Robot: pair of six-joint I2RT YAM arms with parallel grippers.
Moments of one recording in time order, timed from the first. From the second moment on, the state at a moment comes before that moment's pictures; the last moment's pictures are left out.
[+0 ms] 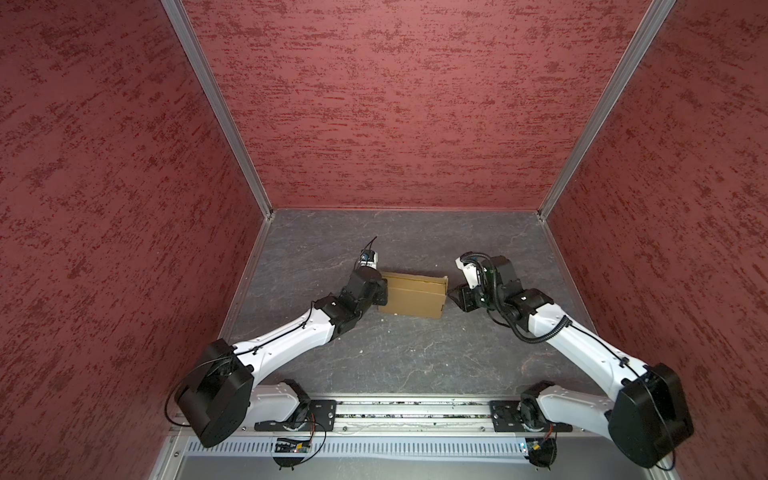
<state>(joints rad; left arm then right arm) -0.70 1.29 0.75 -0.09 -0.28 -0.45 0.44 1.19 0.79 -0.38 -0.29 0.20</state>
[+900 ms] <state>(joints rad) -0.71 1.29 0.73 -0.05 -0.29 -0.45 0.43 1.18 0.95 -0.43 -0.37 0.53</state>
